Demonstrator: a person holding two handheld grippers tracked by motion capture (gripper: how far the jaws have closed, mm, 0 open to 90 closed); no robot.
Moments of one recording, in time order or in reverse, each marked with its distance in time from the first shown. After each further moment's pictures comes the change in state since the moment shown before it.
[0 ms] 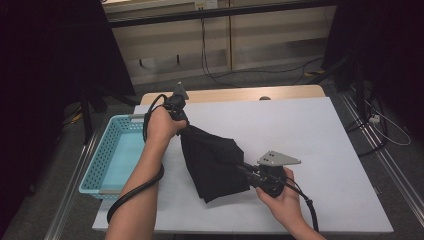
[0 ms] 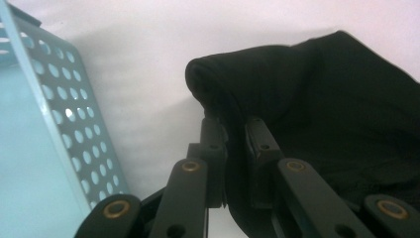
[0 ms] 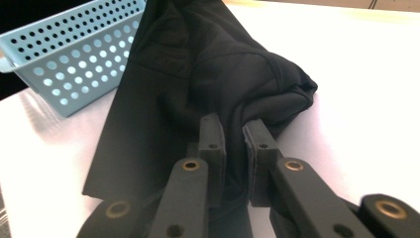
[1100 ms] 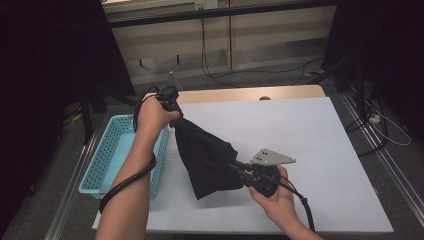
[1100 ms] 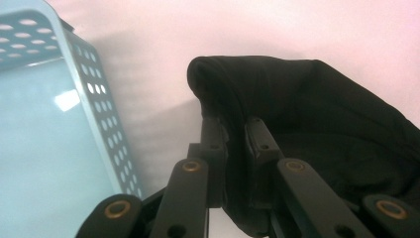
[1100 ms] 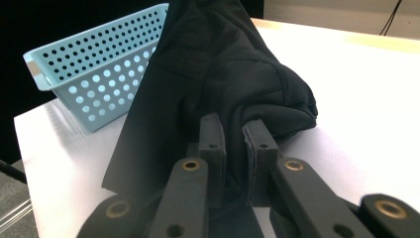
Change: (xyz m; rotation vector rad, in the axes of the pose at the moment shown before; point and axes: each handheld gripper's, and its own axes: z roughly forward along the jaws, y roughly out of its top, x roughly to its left) left arm 0.007 0.008 -0.031 0.008 -0.027 -0.012; right arm 0.018 0.017 0.000 -0.051 0.041 -0.035
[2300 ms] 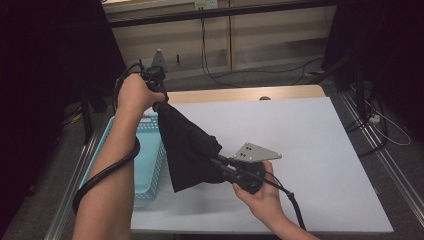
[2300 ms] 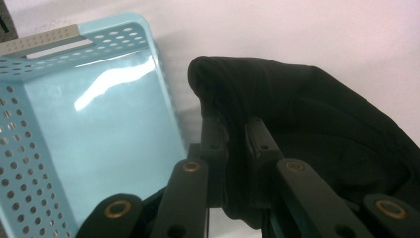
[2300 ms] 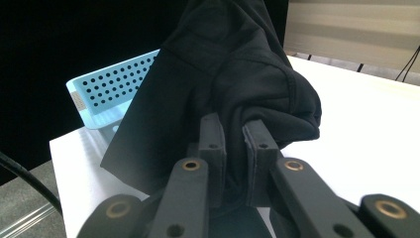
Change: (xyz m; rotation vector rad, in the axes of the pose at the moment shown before) left arm 0.007 0.006 -0.072 0.032 0.103 -0.003; right arm 0.035 0.035 0.011 -0.068 0.063 -0.059
